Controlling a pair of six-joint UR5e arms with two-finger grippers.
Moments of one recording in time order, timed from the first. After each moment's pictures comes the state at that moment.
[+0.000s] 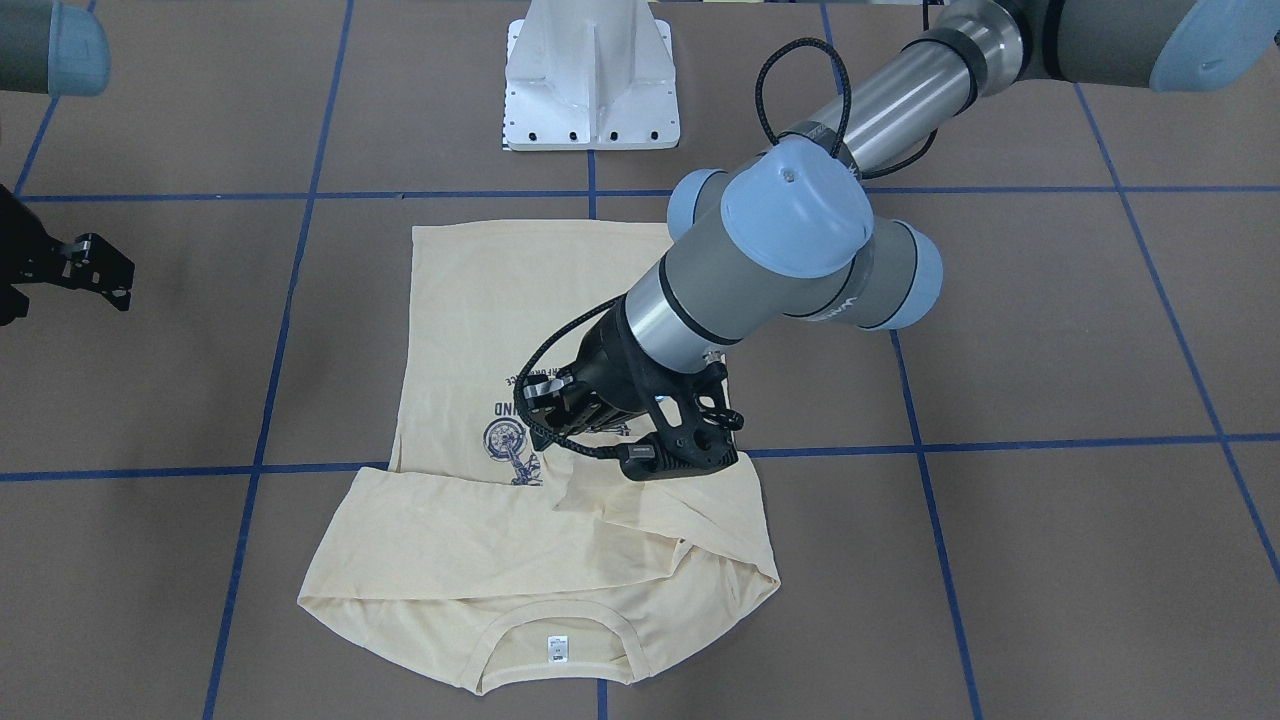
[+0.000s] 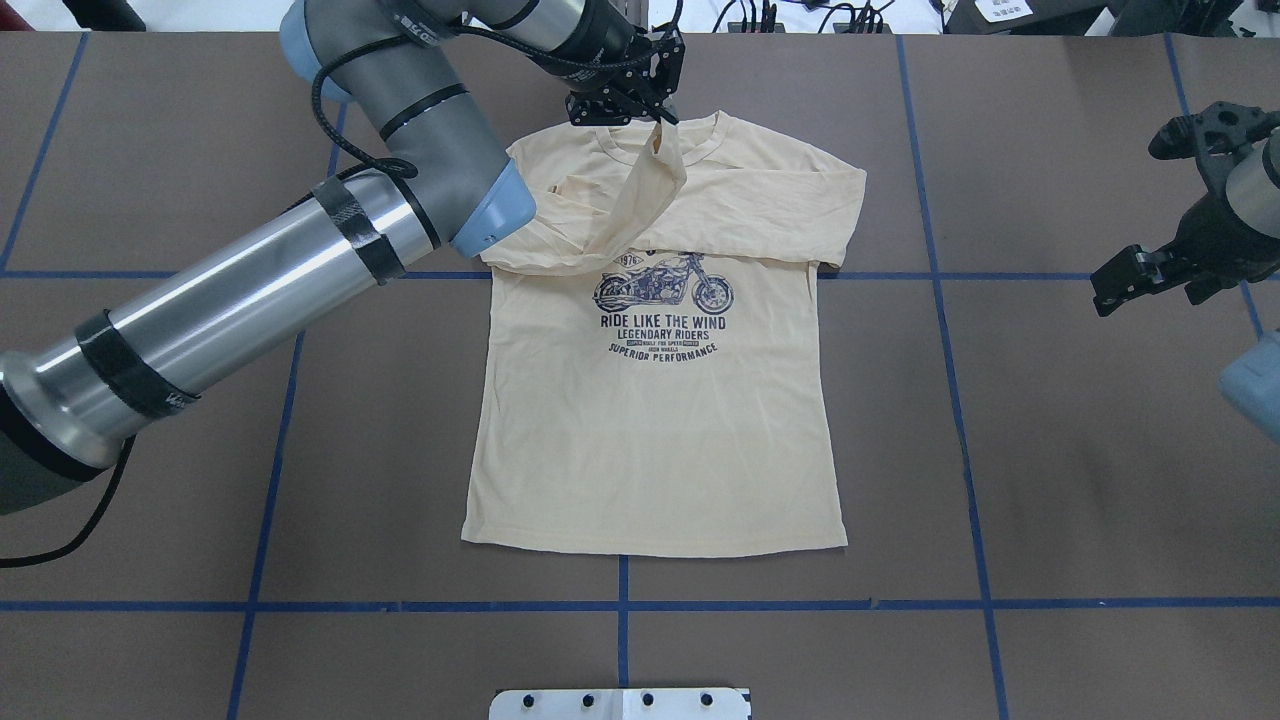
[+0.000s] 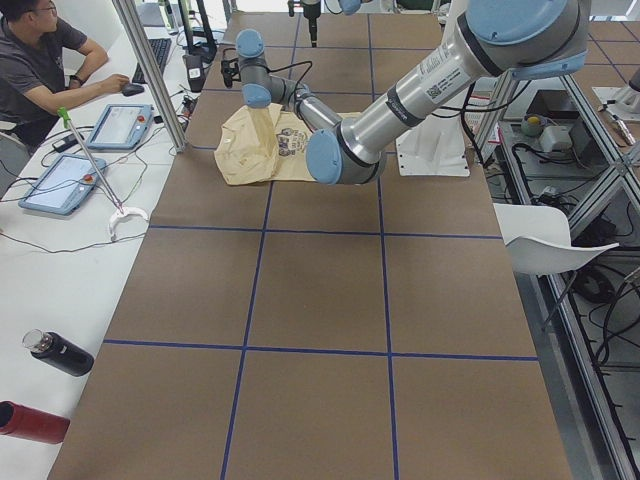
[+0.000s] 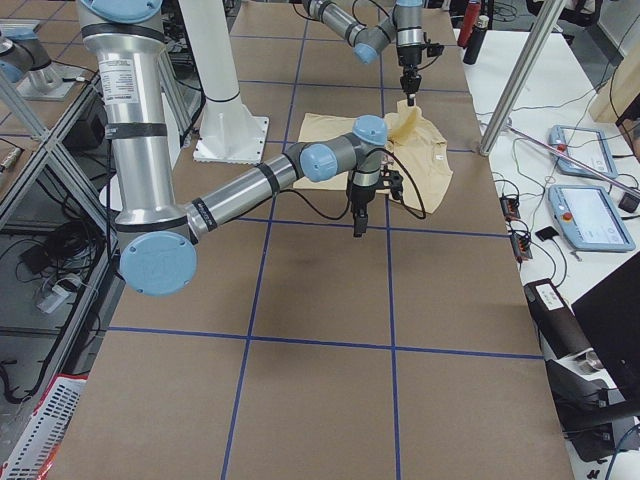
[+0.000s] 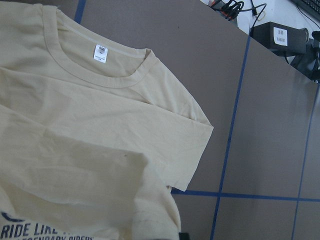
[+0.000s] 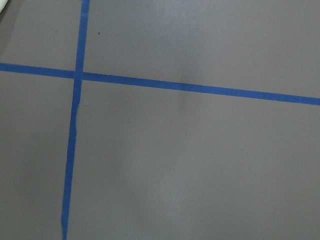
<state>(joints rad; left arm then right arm) -0.83 -2.64 -1.04 -2.37 -2.21 -1.59 1.07 -1.47 1.97 -1.71 2.17 0.52</state>
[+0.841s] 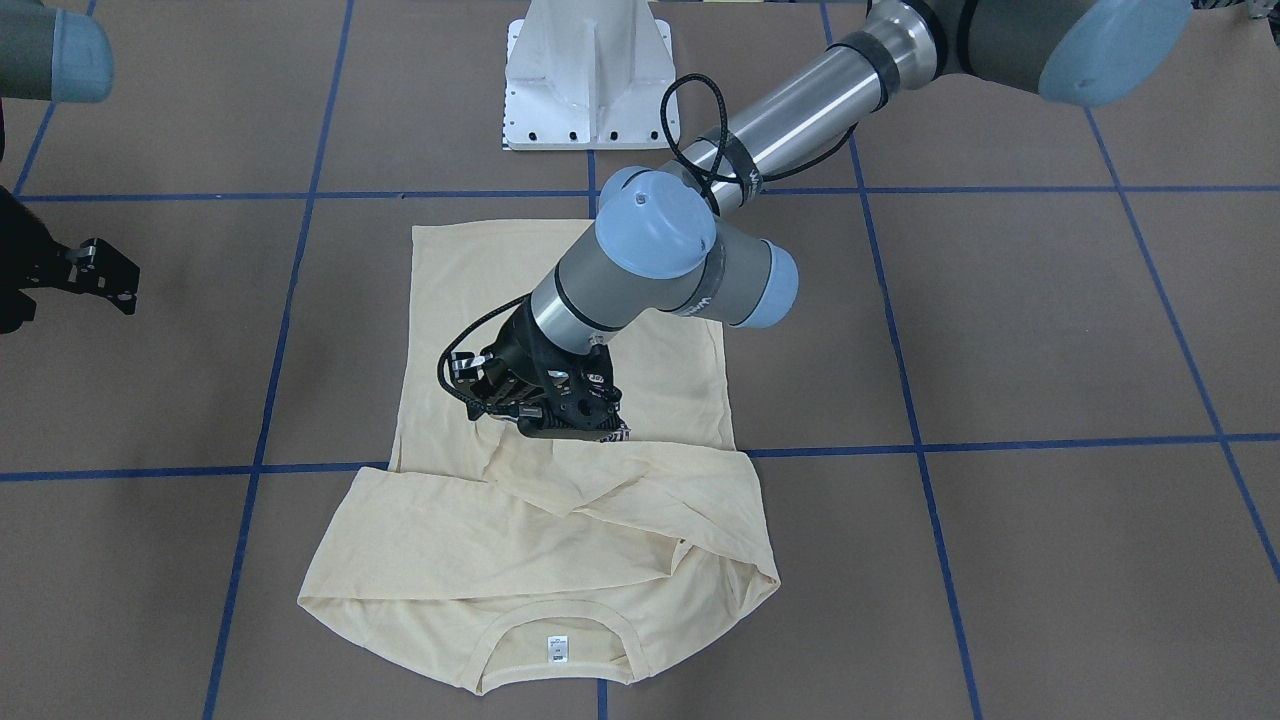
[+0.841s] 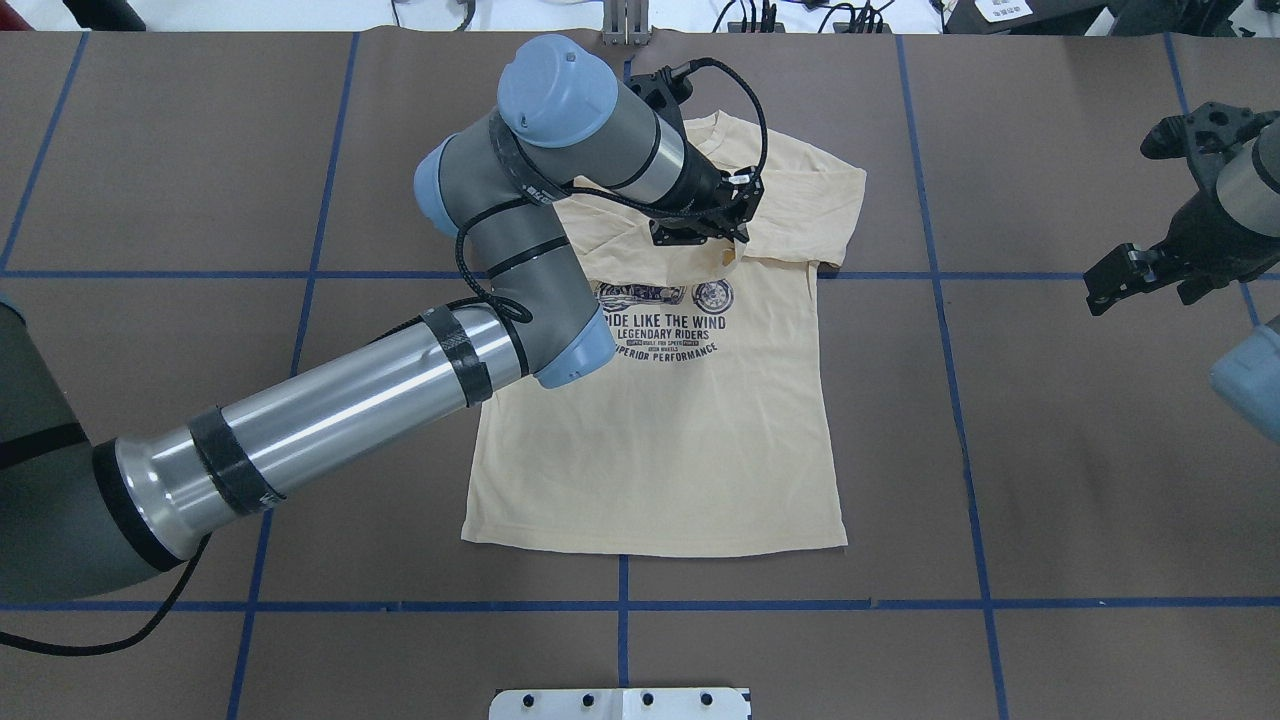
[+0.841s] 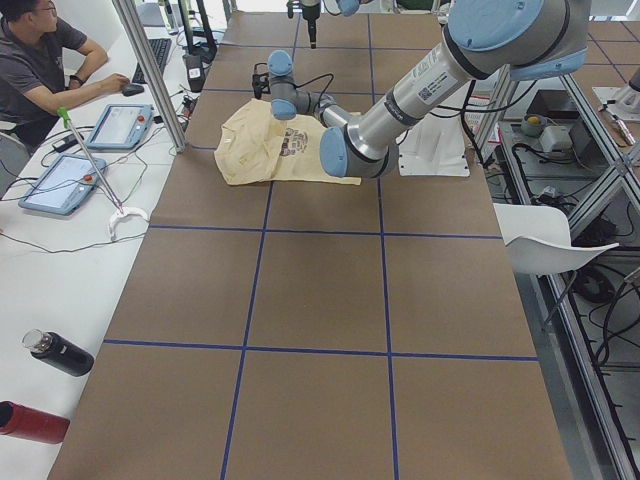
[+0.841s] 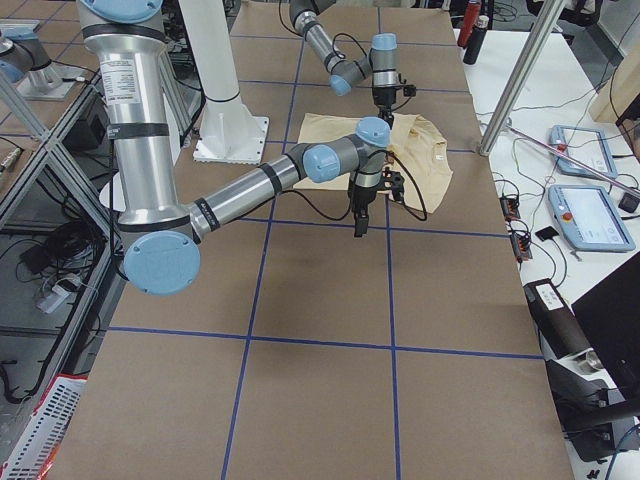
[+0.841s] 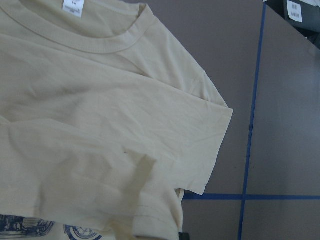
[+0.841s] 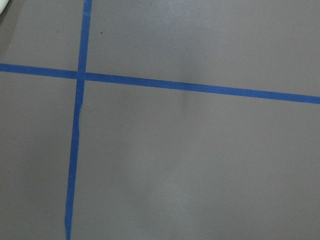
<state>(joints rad) -0.65 -2.67 -0.96 -2.46 -2.08 -1.58 1.06 -1.46 1.95 -1.71 2.18 0.52</state>
